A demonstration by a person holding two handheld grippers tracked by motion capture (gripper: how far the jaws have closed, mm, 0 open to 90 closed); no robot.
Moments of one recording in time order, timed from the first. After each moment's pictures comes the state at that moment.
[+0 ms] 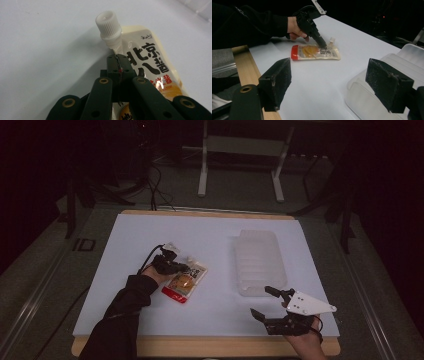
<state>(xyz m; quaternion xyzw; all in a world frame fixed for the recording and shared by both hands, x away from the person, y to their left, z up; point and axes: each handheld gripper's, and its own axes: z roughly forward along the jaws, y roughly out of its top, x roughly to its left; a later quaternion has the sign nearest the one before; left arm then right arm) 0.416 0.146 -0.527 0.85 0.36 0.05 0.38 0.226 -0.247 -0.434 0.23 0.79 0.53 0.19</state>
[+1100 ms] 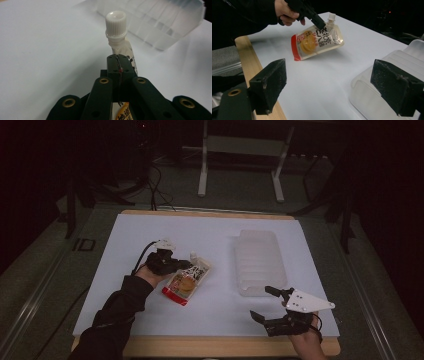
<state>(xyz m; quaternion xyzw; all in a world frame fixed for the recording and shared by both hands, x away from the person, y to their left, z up) 0.374 0.146 -0.465 0.83 0.32 0.06 0.45 0.229 -0.247 -0.434 0.23 0.80 0.53 0.17</state>
